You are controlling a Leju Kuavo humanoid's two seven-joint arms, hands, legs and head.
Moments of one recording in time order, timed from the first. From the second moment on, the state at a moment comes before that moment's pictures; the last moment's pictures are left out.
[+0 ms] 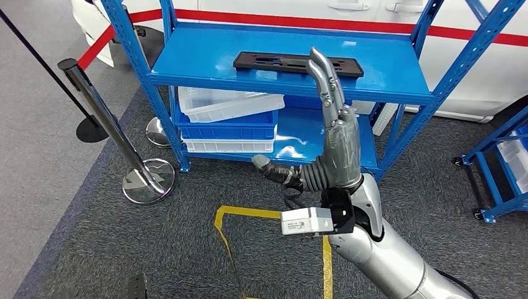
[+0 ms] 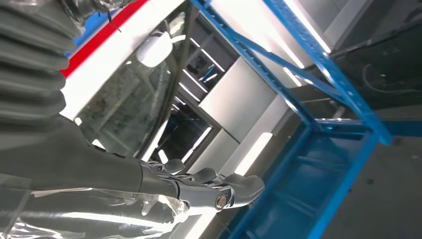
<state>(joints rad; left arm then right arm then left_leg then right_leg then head) -0.13 -0.06 -0.58 -0.26 1.04 0.45 -0.47 -0.59 -0.18 0.71 -1.72 0.52 -0.58 -0.07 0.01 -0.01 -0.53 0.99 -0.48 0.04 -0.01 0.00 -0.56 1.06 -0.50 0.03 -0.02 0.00</state>
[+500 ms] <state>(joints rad) -0.14 -0.06 -0.59 -0.26 1.05 0.46 -0.46 -0.58 -0.19 0.71 -1.73 0.51 -0.58 -0.07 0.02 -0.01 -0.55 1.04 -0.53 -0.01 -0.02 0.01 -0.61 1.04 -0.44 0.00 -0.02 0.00</state>
